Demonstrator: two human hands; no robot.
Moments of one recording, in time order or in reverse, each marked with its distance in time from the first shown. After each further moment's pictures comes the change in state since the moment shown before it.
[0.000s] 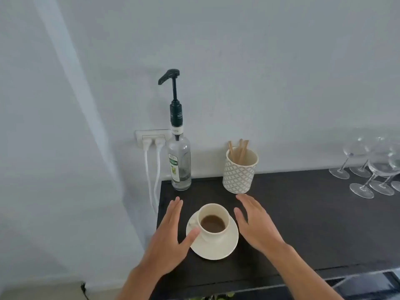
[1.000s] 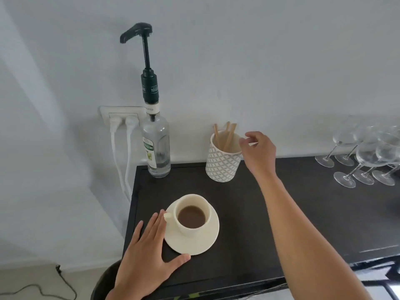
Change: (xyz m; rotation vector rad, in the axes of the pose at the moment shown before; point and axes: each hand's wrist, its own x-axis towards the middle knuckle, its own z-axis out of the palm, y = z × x) left_hand -0.007 -0.024 0.048 0.310 -0.027 0.046; right_hand 0.130 0.001 -0.066 0.324 0.449 0.134
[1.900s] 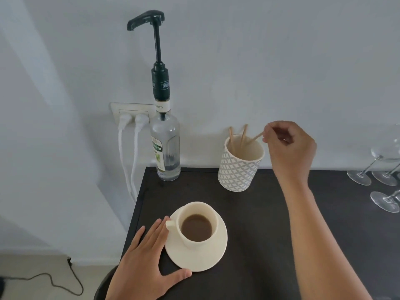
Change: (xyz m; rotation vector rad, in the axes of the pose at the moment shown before) left_hand 0.008 -0.002 0.006 0.004 0.000 -0.025; right_hand 0.009 -0.011 -0.012 0.334 0.157 -0.249
